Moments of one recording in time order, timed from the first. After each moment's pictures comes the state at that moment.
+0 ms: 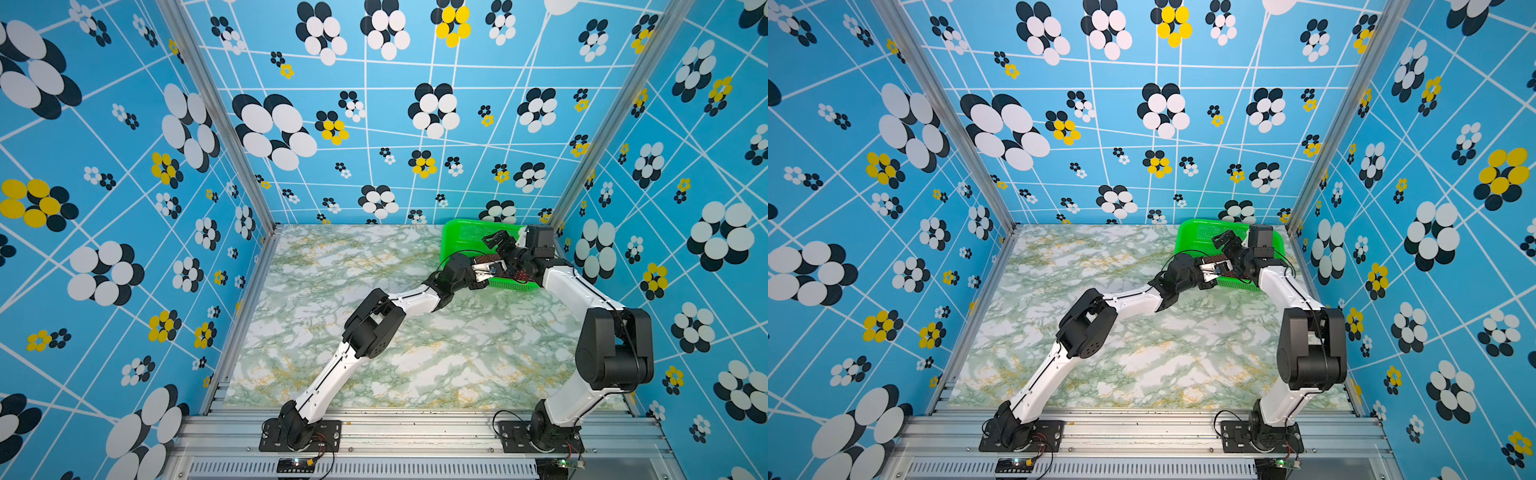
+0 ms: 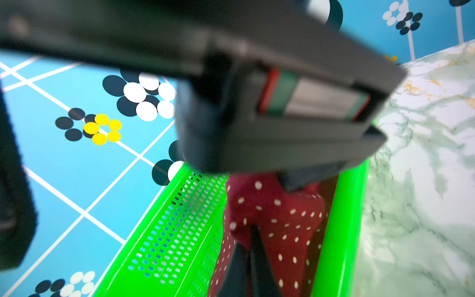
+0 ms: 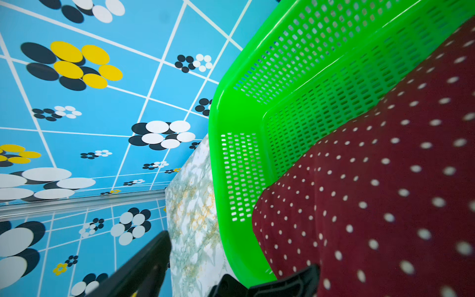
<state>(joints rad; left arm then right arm) -0.83 2.54 1.94 0.47 0.18 0.64 0.00 1.68 1.22 -0.18 -0.35 0.84</state>
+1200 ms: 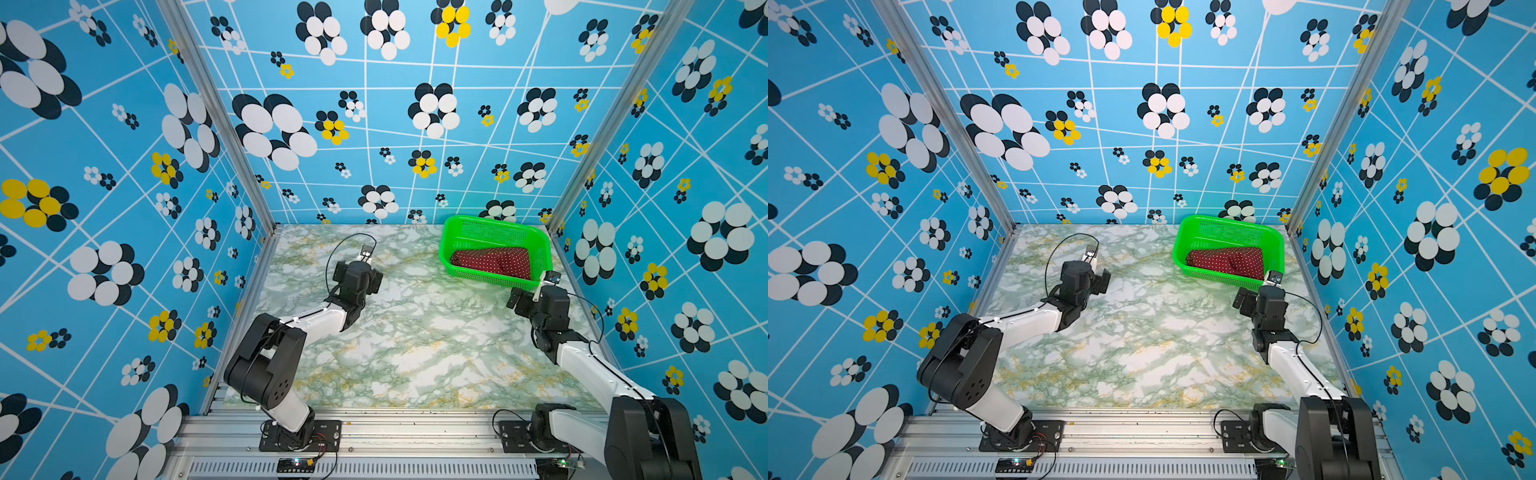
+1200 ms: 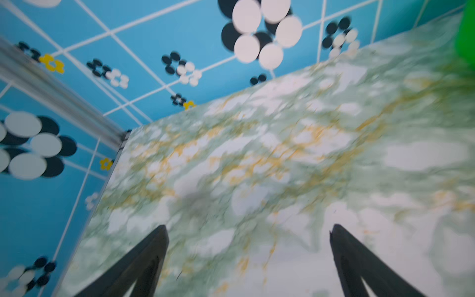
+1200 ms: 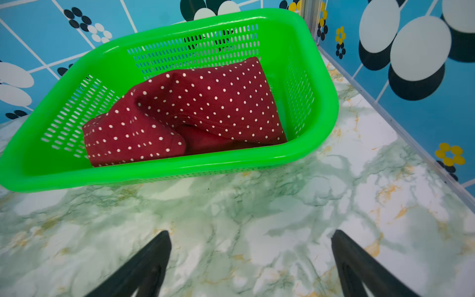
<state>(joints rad) -0.43 1.60 0.78 0.33 -0.48 0.13 -0.01 1.19 0.46 0.21 0.19 0.22</state>
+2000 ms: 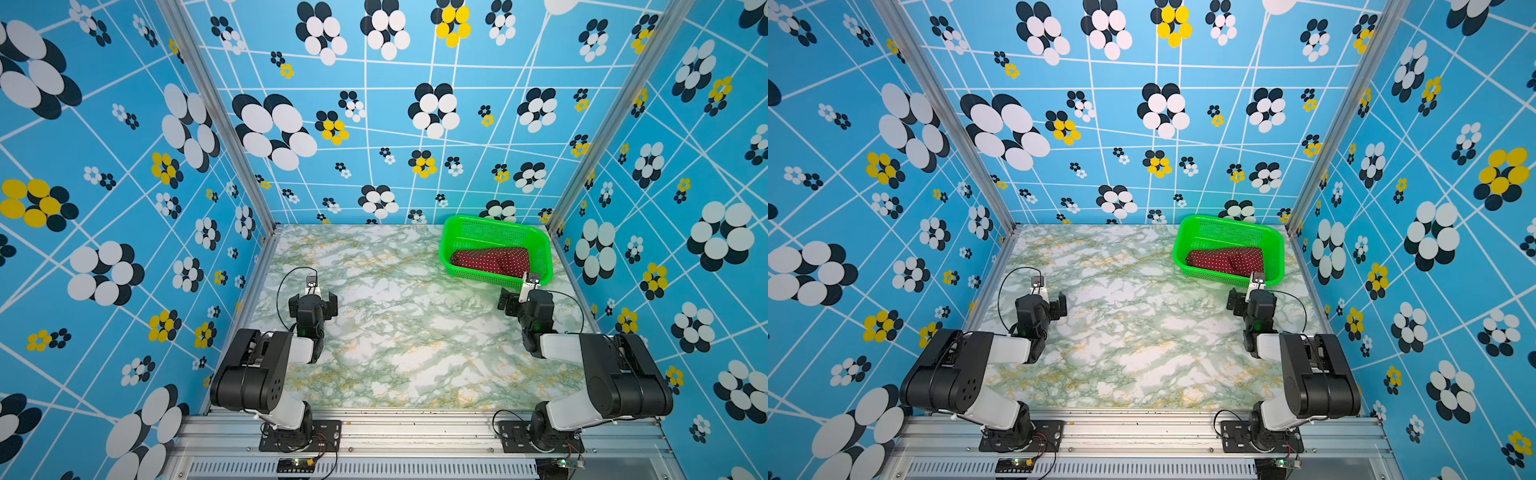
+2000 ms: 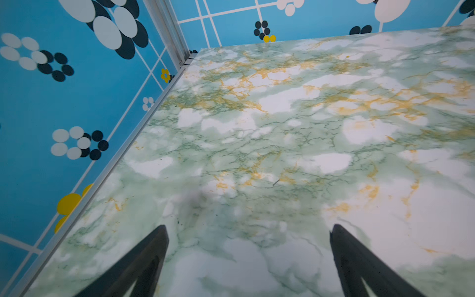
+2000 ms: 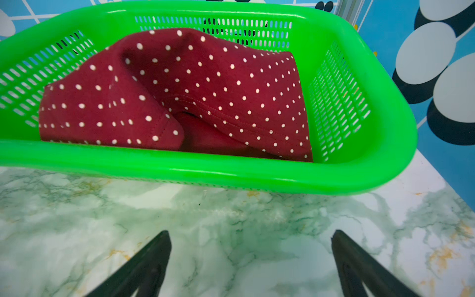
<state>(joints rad) -0.08 1.55 0.35 0.82 -0.27 0.02 0.01 1.51 0.40 0.68 0.17 0.05</state>
